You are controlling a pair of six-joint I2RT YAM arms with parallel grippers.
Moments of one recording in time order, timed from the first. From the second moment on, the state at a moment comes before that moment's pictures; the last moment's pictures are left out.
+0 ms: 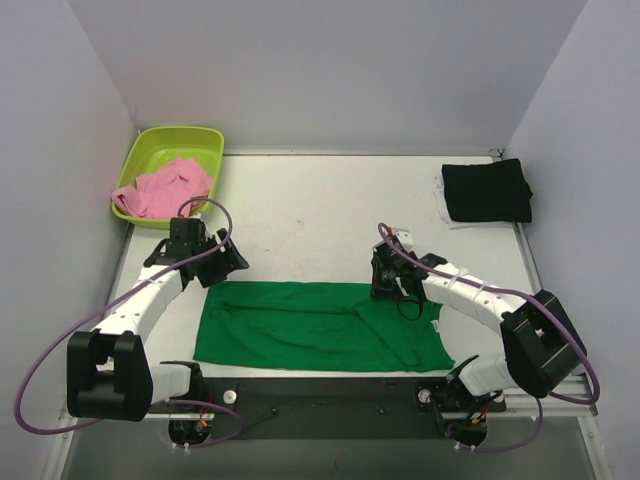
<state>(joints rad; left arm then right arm) -0.09 1.25 0.75 -0.43 0.22 -0.58 0.62 1.39 0.74 -0.43 0.13 0.63</state>
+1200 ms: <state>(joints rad) -0.09 1.25 0.73 -0.41 0.24 -0.59 0.84 1.30 0.68 -0.55 0.33 0.71</state>
